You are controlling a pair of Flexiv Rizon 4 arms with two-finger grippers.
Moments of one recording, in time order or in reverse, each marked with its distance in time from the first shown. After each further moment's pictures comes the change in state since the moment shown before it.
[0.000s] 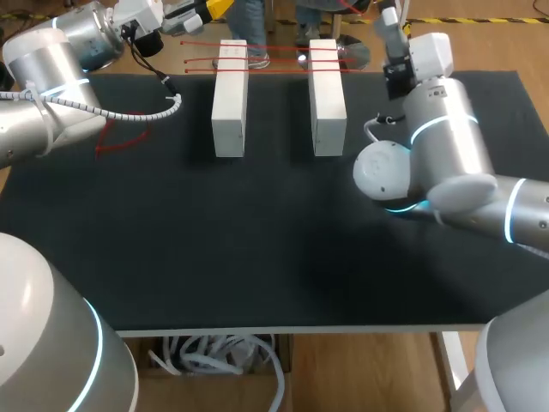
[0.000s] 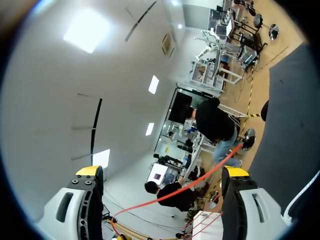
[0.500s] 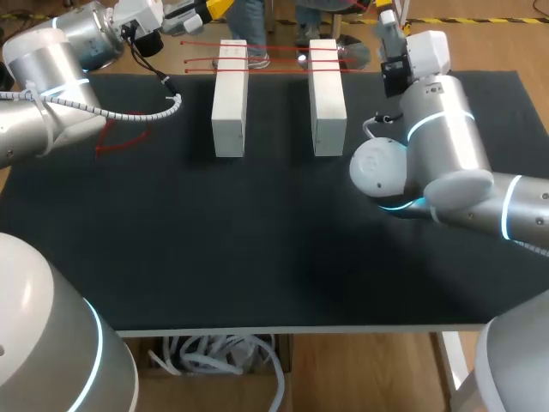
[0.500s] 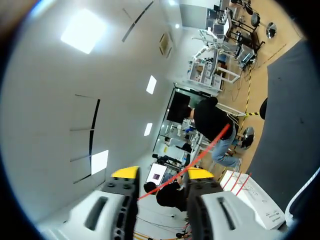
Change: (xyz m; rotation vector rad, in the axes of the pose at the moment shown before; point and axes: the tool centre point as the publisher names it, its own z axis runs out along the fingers) left arm 0.000 0.000 0.000 0.000 0.000 0.000; right arm -0.003 -0.003 0.004 0.000 -0.021 0.012
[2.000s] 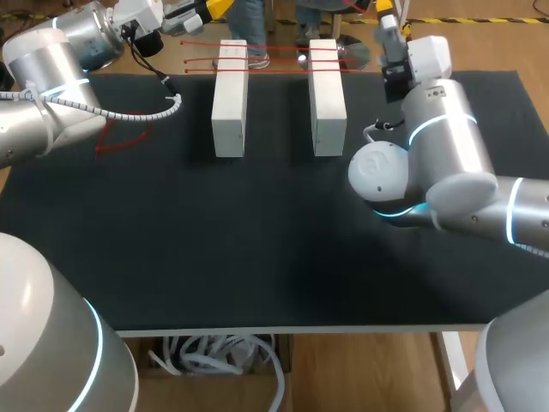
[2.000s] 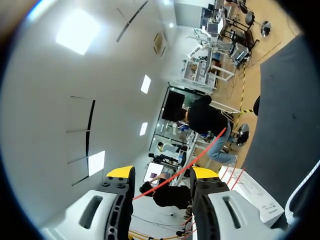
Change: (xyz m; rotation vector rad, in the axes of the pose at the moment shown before) left arm 0.000 0.000 0.000 0.000 0.000 0.000; right arm -0.004 -0.001 -0.014 0.005 -0.044 0.024
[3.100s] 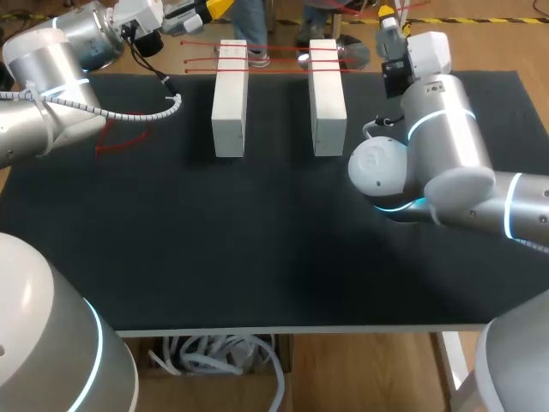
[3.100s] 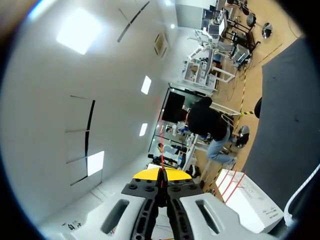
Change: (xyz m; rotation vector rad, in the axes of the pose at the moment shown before) left arm 0.000 0.000 0.000 0.000 0.000 0.000; right arm -0.002 0.002 0.010 -0.004 -0.004 -0.011
